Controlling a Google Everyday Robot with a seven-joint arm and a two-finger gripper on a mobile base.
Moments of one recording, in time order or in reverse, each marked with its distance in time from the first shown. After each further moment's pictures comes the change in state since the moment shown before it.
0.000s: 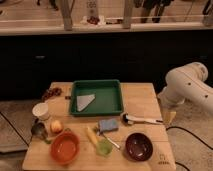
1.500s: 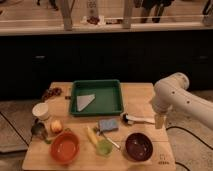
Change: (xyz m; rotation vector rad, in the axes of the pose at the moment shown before) arm -0.024 -0.002 0.081 -0.032 0.002 -0.086
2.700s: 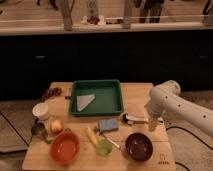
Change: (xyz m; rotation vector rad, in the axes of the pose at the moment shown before) arm -0.012 -0.008 0.058 -0.026 -0.064 0.052
